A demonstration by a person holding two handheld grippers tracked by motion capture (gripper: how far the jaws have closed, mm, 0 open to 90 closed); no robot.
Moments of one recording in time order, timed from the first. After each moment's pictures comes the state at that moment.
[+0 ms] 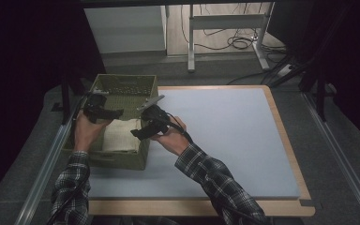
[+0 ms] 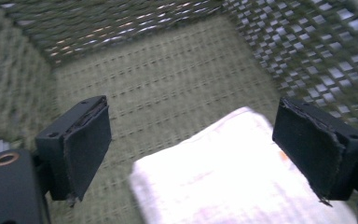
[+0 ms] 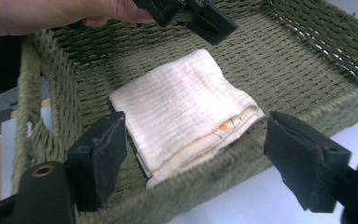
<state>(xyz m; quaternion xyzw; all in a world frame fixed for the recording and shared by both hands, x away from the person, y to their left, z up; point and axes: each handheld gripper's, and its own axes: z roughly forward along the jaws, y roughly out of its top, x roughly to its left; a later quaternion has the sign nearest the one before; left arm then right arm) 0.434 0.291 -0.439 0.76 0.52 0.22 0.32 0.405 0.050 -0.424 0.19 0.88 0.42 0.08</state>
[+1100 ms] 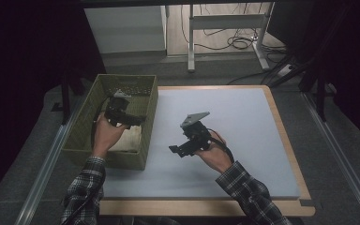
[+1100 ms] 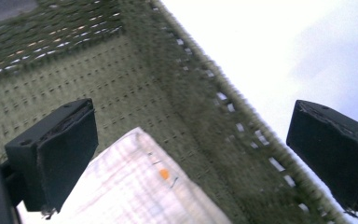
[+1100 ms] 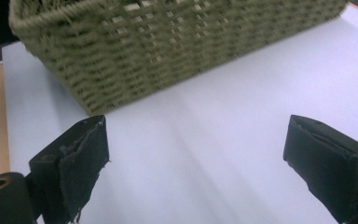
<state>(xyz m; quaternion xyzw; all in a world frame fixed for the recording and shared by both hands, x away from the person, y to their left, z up) 0.418 0.218 -0.427 0.80 0.46 0.18 0.35 0.382 -0.070 -0.455 0.22 0.88 0.41 0.08</state>
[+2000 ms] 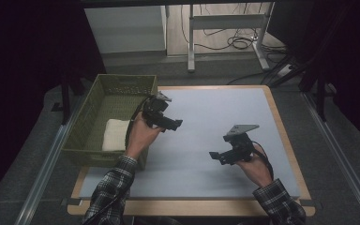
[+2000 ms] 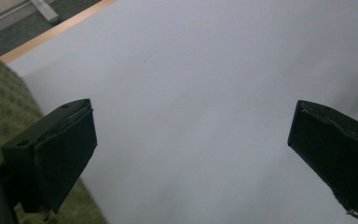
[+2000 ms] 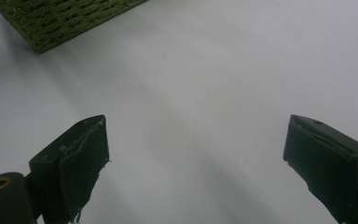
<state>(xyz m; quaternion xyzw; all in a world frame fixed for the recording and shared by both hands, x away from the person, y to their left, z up) 0.421 0.102 -0.419 0.84 0.39 0.15 0.35 0.368 -0.201 -0.479 0.30 0.86 0.41 0.10</state>
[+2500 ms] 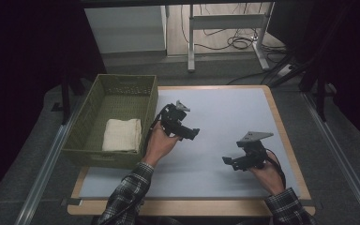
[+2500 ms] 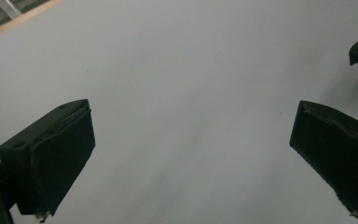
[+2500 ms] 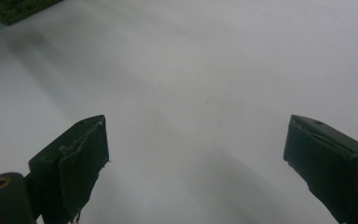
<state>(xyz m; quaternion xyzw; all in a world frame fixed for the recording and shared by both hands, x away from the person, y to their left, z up) 0.412 0.049 -0.451 0.84 0.37 0.14 0.37 0.357 -0.244 -0.498 0.33 0.85 0.40 0.12</state>
